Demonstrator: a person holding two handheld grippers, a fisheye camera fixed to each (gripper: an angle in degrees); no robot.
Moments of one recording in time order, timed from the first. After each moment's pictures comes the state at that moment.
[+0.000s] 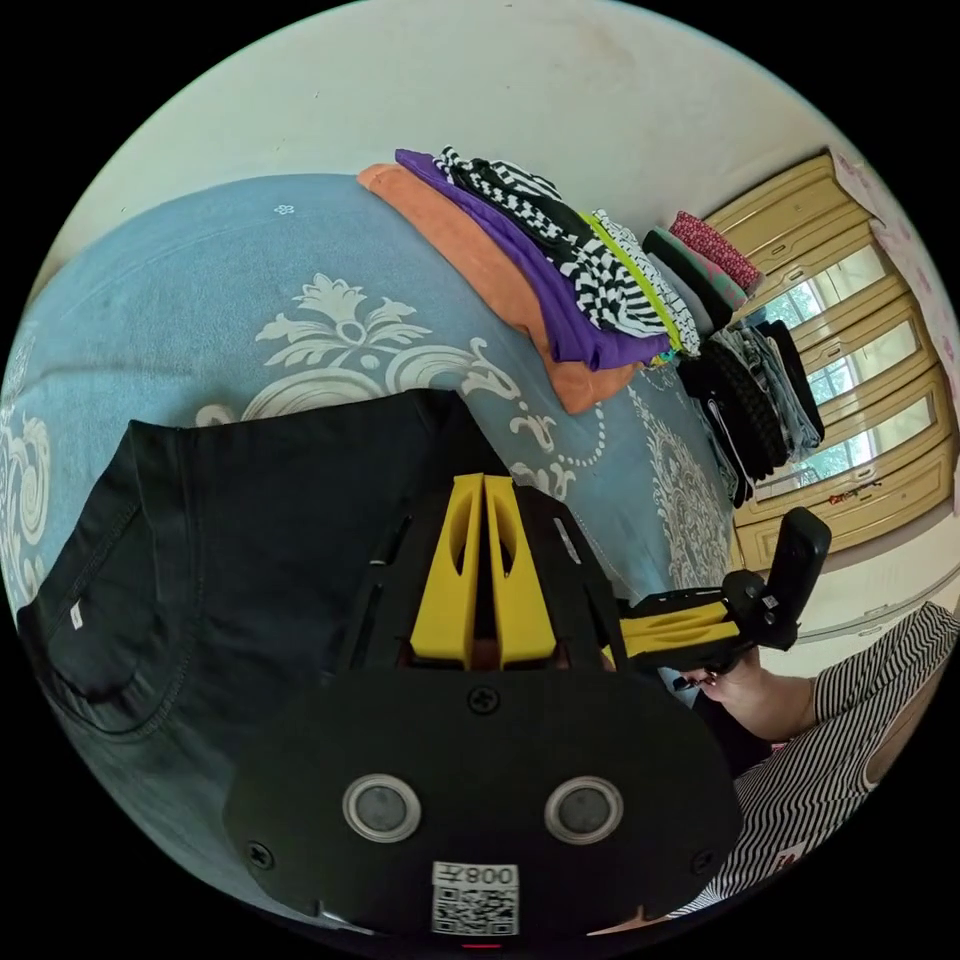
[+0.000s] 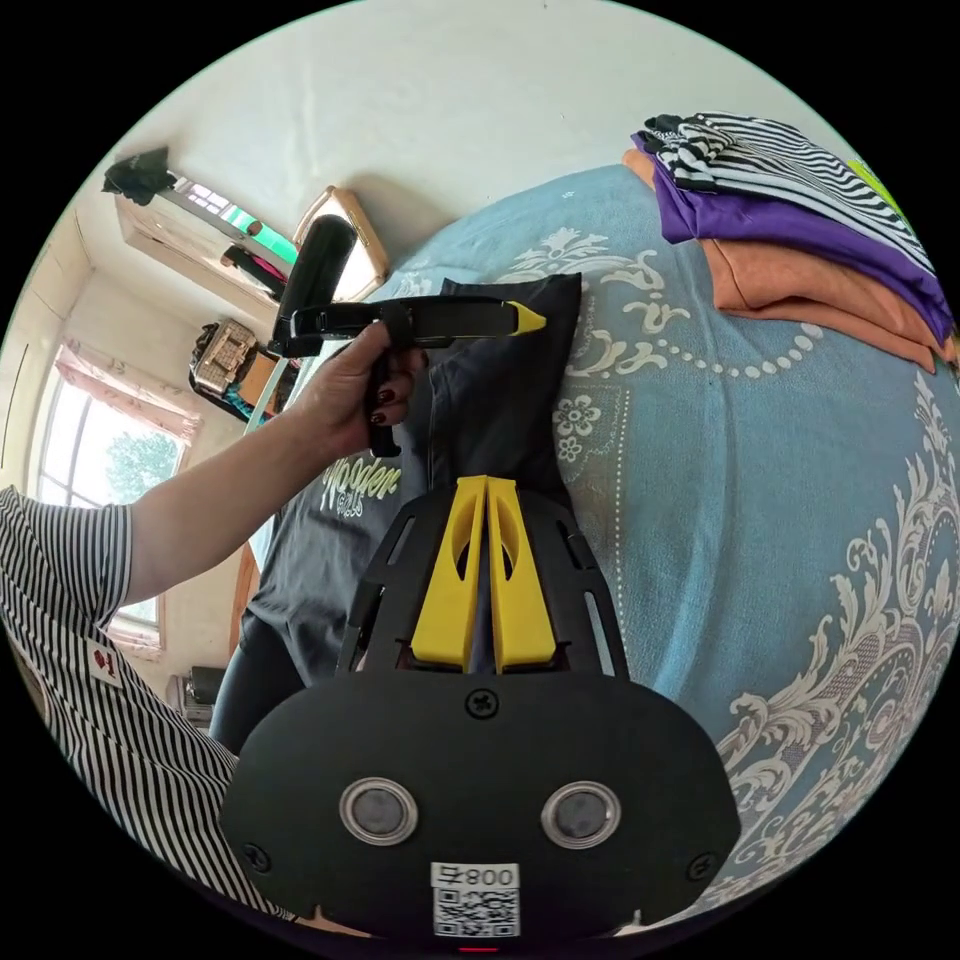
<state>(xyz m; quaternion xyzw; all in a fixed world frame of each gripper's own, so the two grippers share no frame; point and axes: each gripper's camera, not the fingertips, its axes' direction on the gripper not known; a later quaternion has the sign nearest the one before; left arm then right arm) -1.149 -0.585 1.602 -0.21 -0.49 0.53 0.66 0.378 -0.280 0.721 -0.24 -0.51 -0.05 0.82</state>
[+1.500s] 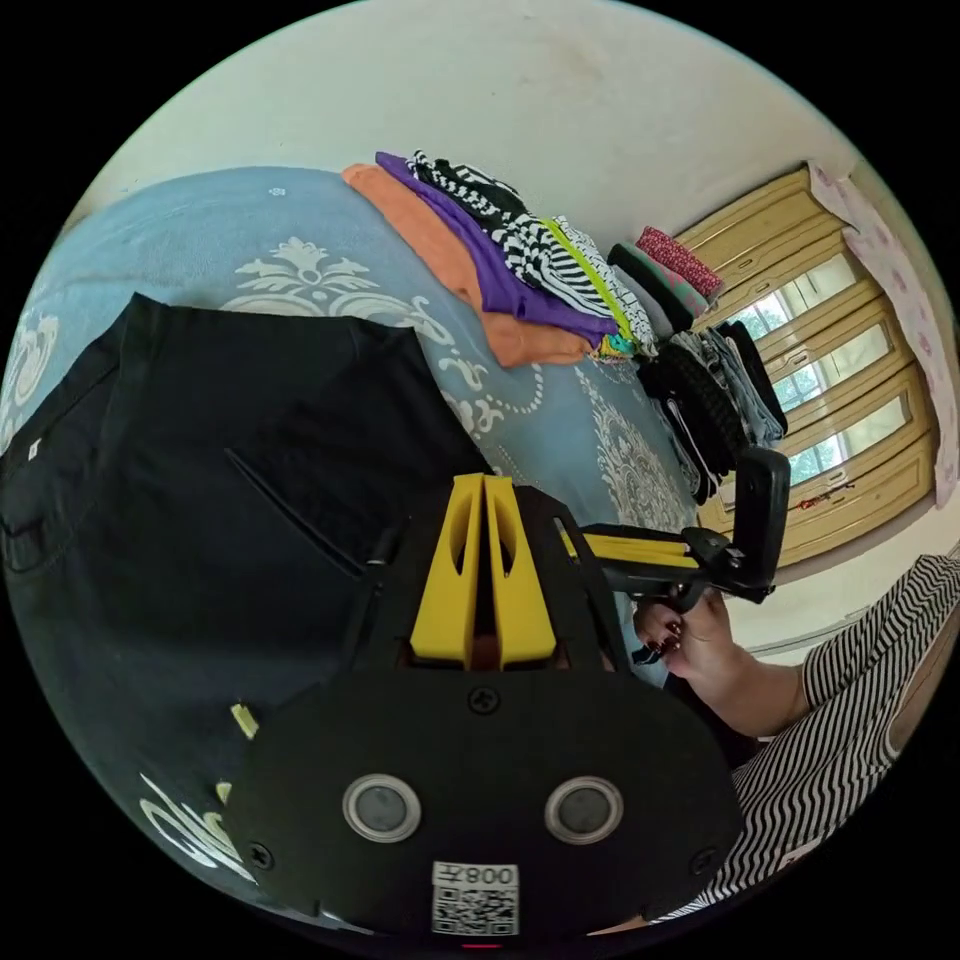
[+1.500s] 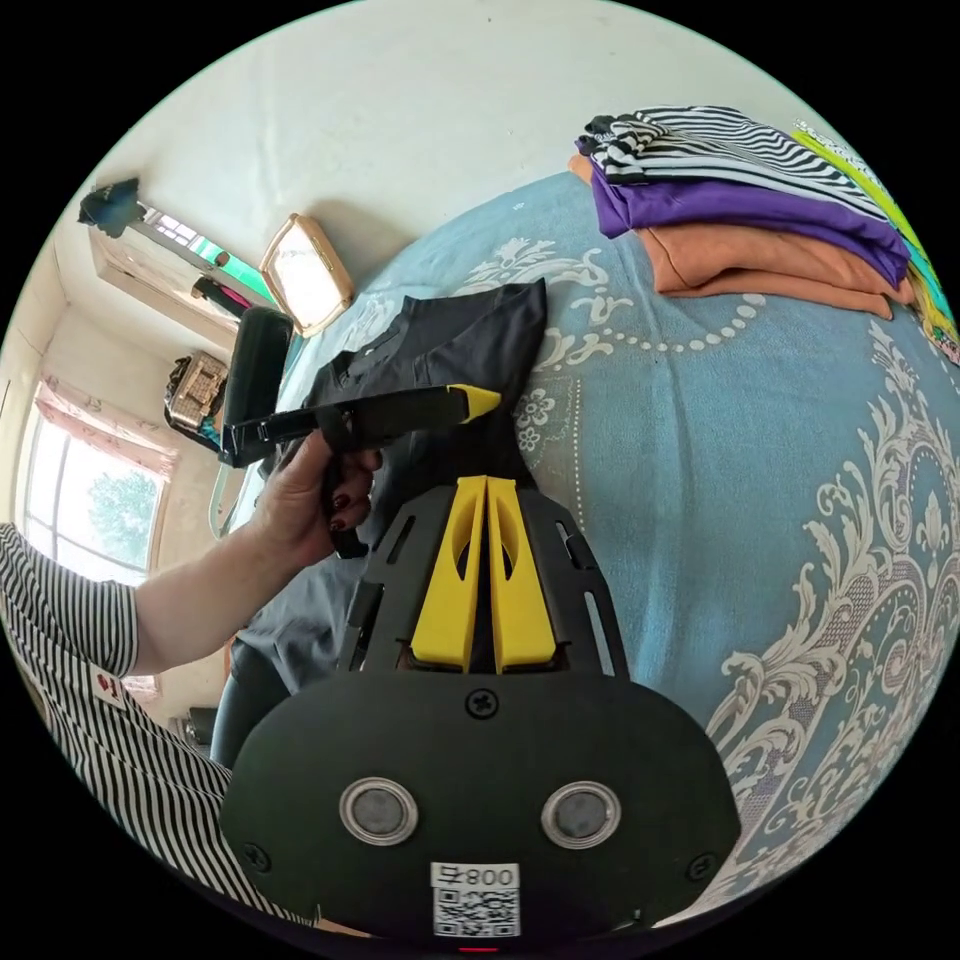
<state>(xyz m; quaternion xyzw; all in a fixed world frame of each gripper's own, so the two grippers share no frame) -1.167 -0.400 1.471 -0.19 -0.44 0.54 0.69 0.379 -0.258 0.691 -0.22 -0.46 -0.01 0.86</state>
